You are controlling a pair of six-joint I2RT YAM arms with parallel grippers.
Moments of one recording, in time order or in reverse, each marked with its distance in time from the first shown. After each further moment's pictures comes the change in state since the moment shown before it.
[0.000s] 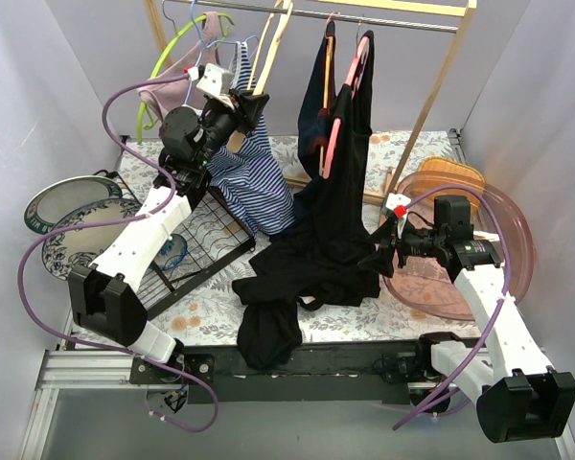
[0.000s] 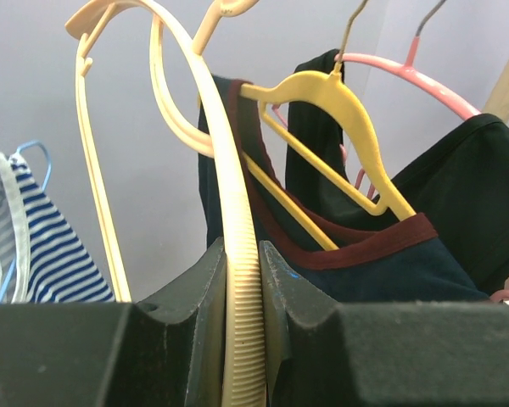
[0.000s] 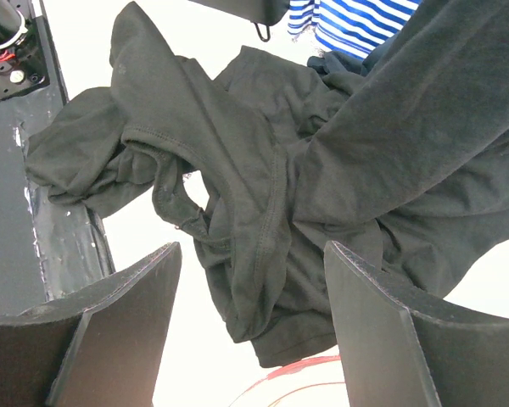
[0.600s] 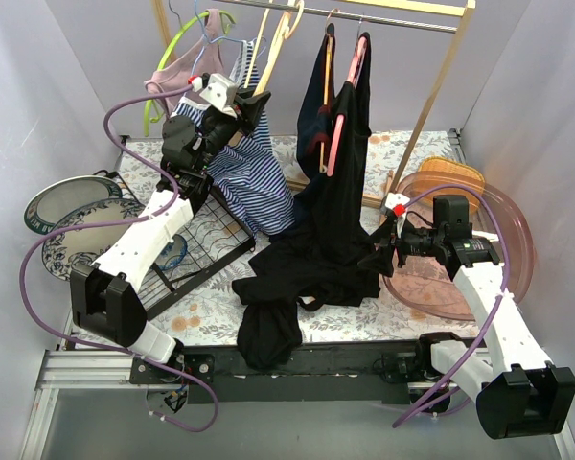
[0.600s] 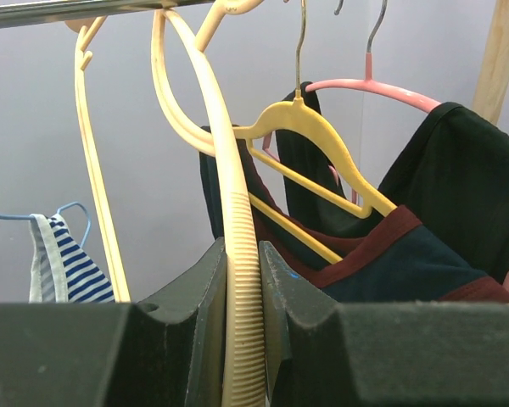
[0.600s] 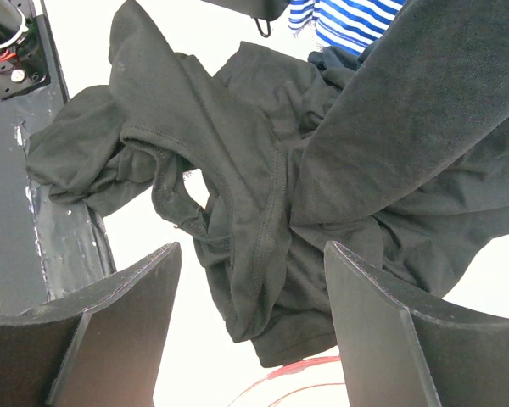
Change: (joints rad) left arm -0.003 -0.003 -0.058 0.179 0.051 0.134; right arm -0.003 0.019 0.000 0.000 -0.004 -0.002
